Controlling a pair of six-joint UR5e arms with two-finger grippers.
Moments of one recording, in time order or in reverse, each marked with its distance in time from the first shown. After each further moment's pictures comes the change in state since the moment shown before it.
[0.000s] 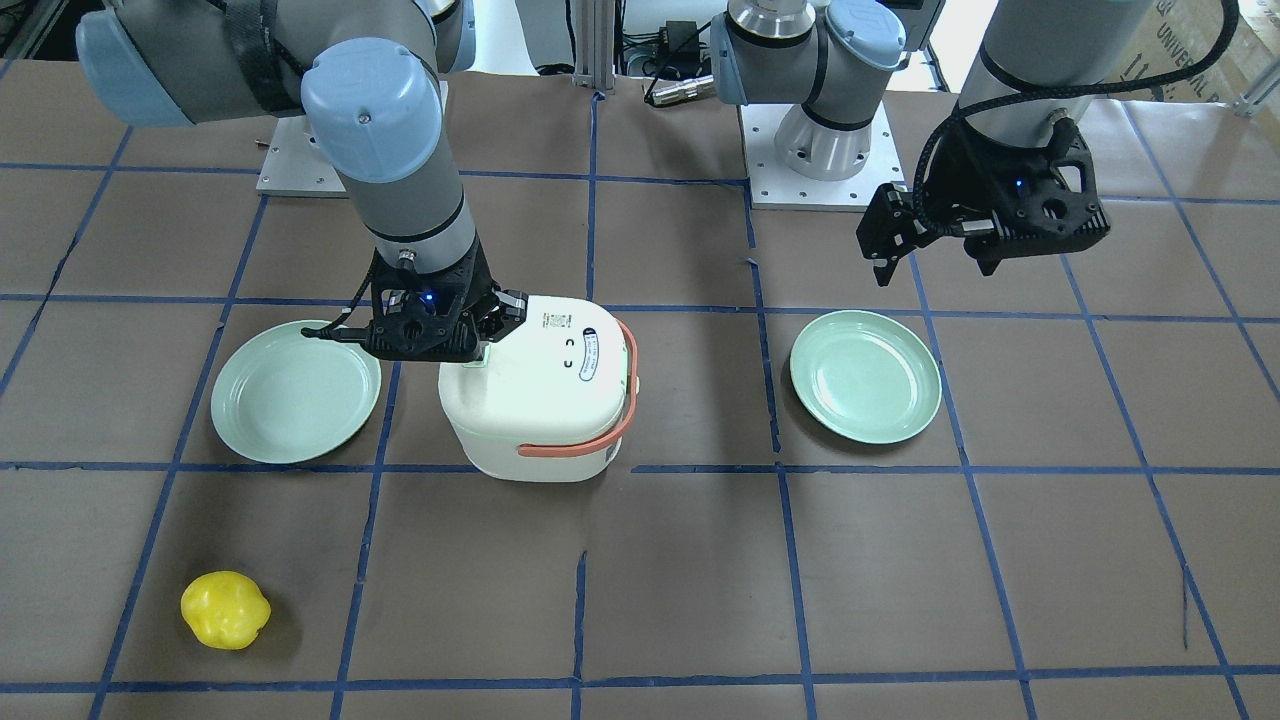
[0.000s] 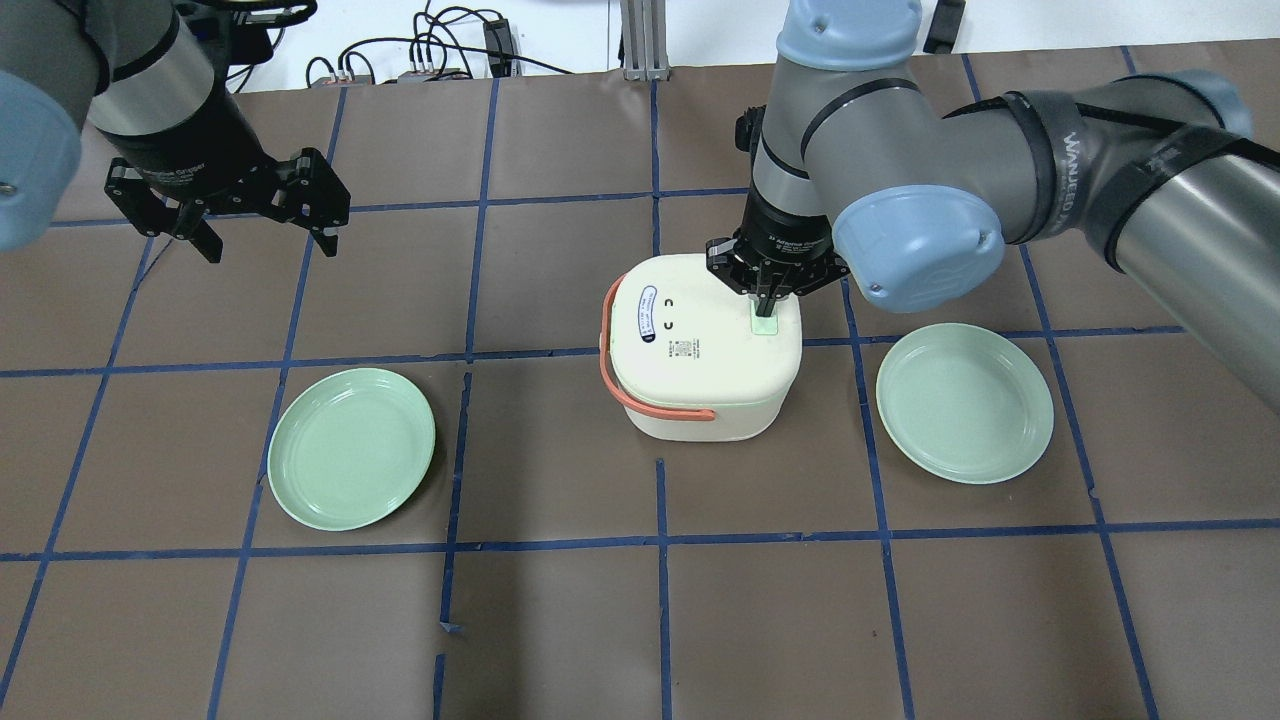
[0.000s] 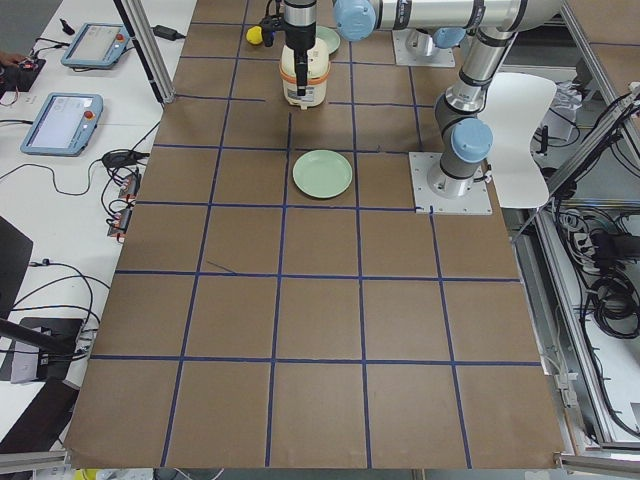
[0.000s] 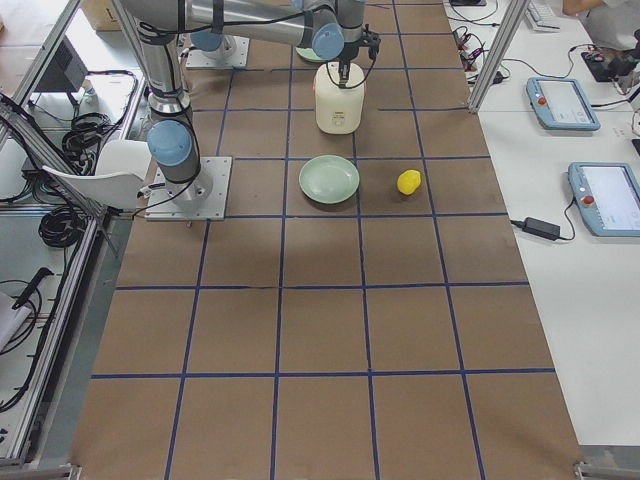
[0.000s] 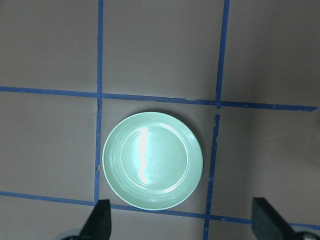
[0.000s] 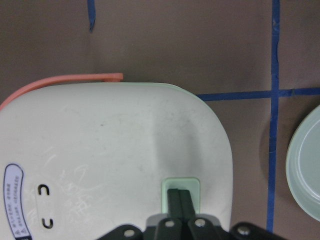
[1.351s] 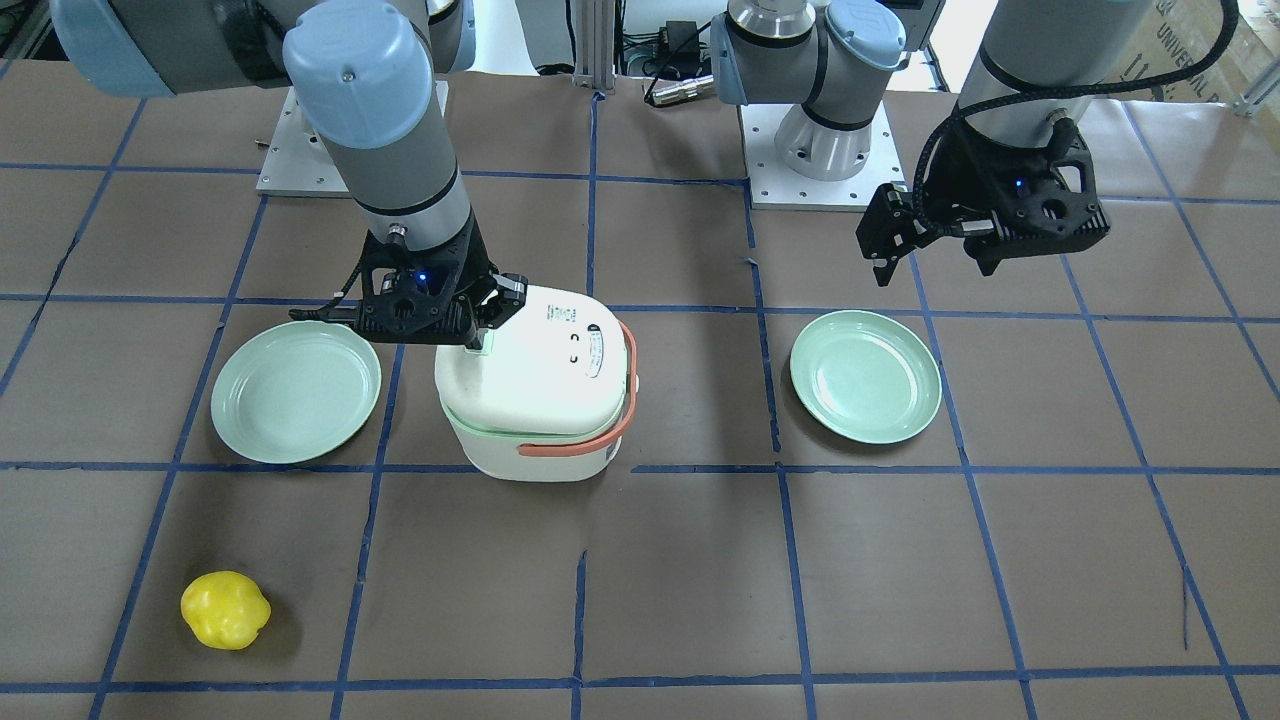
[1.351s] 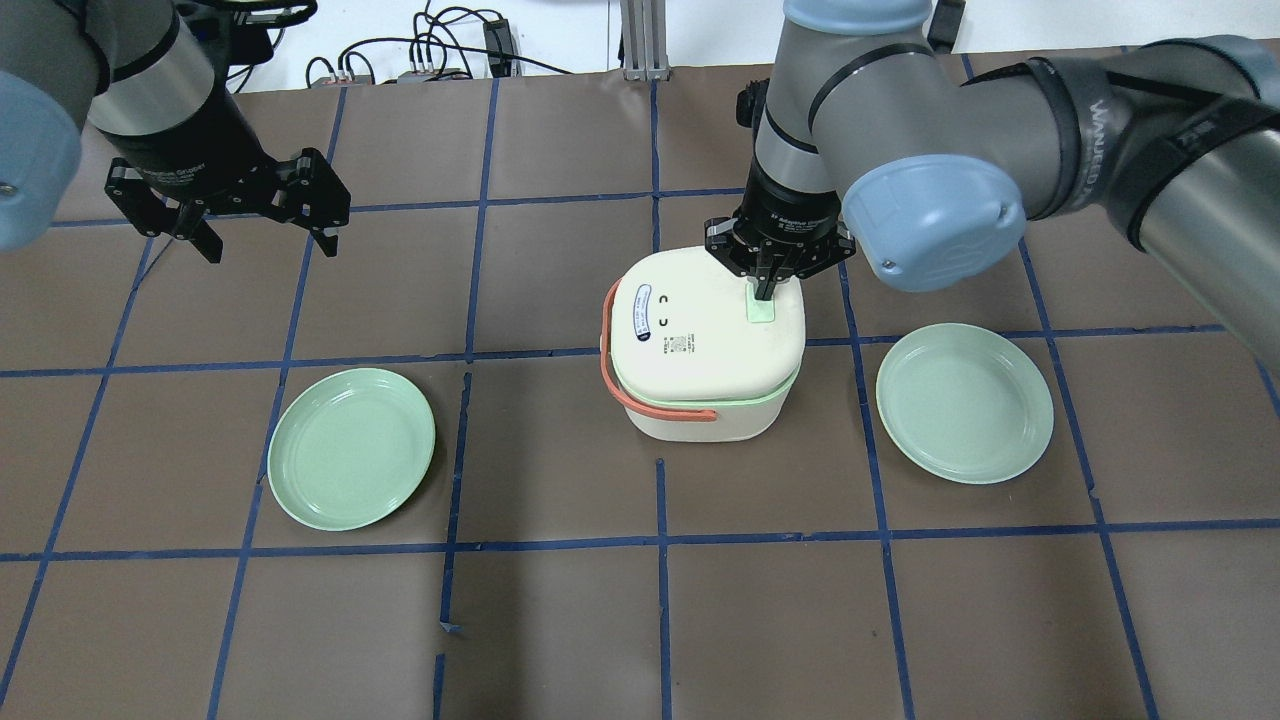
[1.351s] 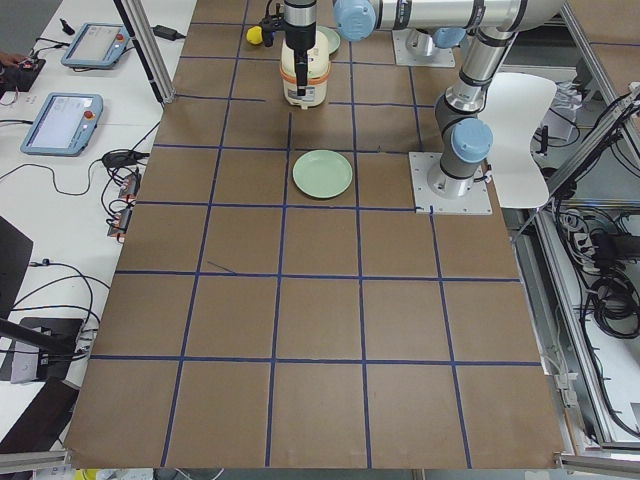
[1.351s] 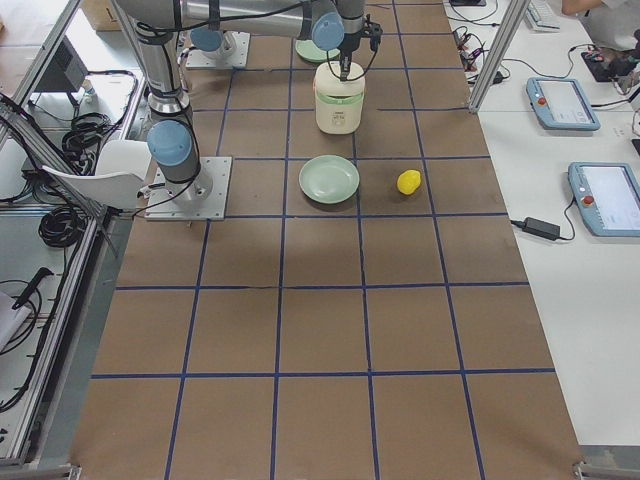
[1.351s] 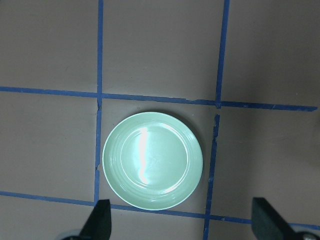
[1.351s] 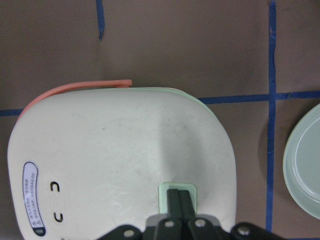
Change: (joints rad) left arm 0.000 0.000 0.000 0.000 0.000 0.000; right arm -0.003 -0.023 -0.078 0.080 0.007 0.003
